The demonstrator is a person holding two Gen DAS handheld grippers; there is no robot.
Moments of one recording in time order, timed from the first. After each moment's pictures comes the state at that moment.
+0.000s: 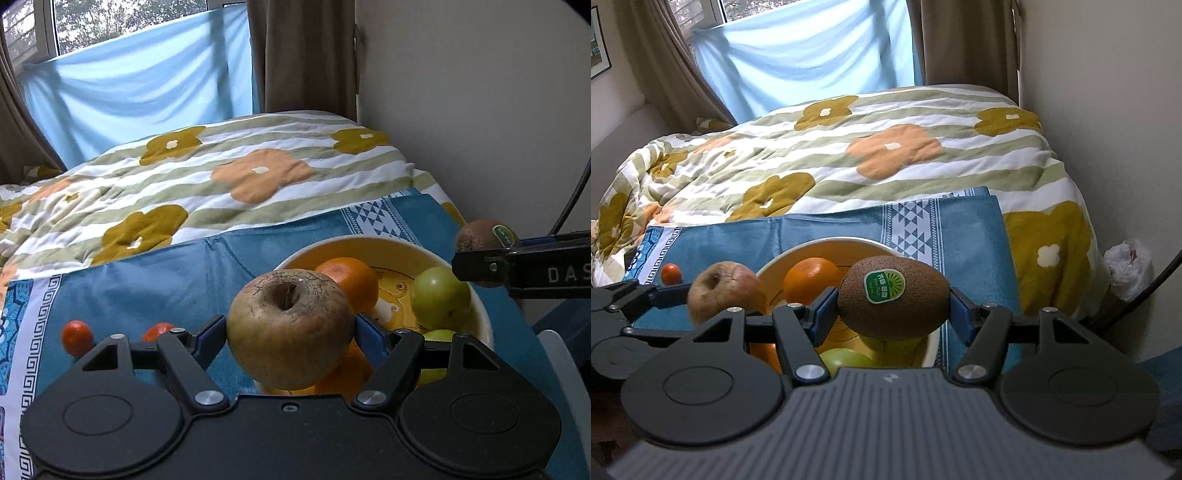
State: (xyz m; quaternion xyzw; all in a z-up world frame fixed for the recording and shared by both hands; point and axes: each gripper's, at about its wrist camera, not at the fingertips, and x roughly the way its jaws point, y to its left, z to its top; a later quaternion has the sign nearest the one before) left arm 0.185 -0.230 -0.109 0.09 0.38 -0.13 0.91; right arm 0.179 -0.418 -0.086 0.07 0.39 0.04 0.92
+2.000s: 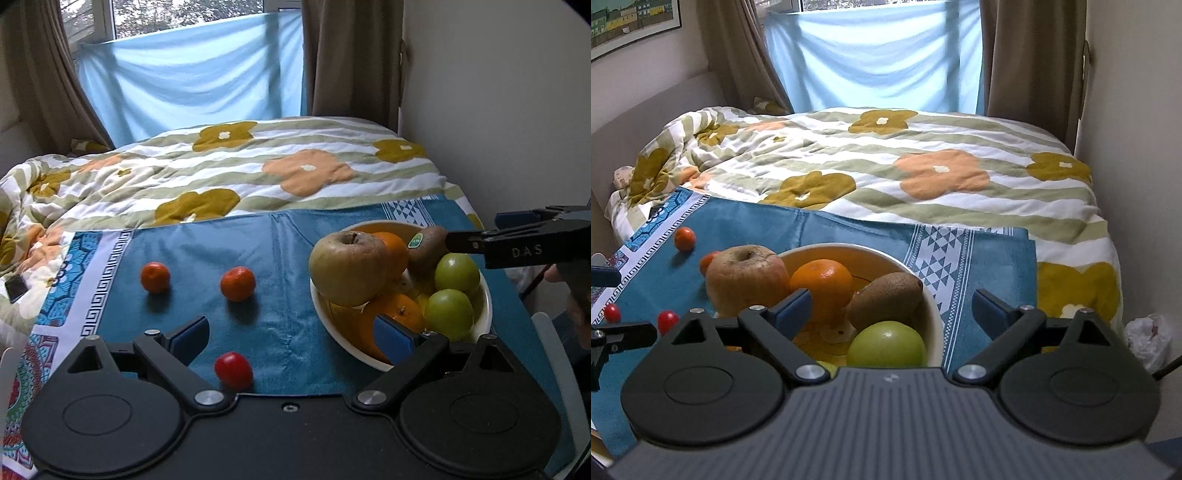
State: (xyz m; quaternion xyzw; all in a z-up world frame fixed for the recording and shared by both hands) left arm 0.110 -0.180 -0.074 0.05 0.38 -0.06 0.92; right arm 0.185 -0.417 -0.093 -0.01 0.34 0.14 0.93
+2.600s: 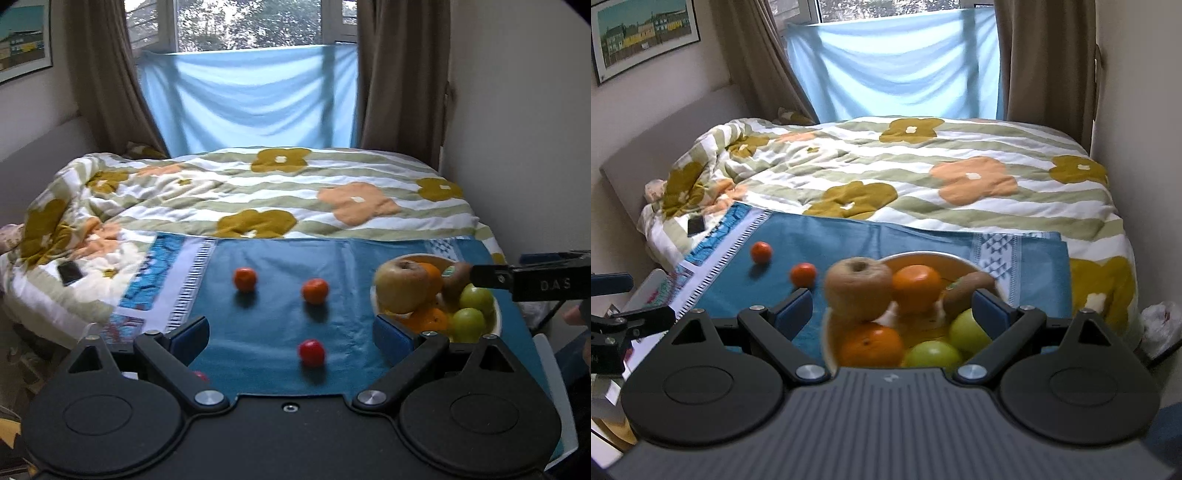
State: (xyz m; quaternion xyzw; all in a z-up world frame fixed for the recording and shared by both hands) left arm 0.043 -0.115 -0.017 0.02 0.34 0.01 0.94; right arm 0.121 -0.357 -0.031 0.02 0.35 0.16 0.92
